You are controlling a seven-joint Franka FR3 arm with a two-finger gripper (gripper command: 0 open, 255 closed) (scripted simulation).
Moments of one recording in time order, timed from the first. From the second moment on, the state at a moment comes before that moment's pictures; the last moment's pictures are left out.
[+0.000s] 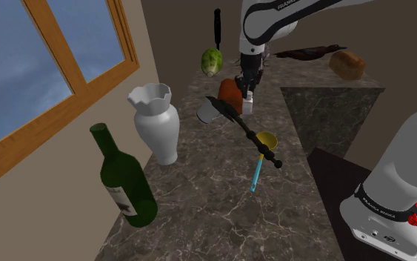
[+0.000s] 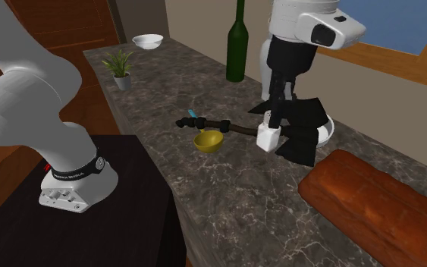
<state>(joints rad) 0.00 -0.09 -0.05 -2.12 0.01 2.02 0.08</state>
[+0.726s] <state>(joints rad) 0.00 -0.12 -0.05 -2.00 0.01 1.87 0.09</state>
